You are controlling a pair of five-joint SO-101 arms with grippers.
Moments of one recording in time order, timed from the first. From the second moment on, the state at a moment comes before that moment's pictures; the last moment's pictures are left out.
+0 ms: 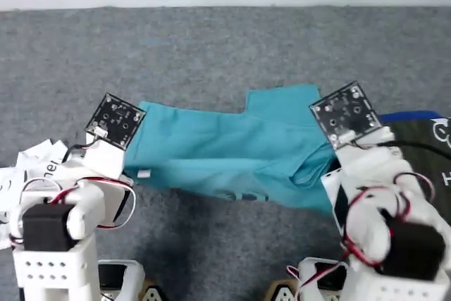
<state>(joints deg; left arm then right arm) -3.4 -57.4 31.3 99.3 -17.4 4.2 -55.1 11.7 100.6 34.5</state>
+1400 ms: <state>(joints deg) -3.8 -19.3 42.9 41.9 -13.0 -1.9 -8.4 15.3 56.6 34.5</state>
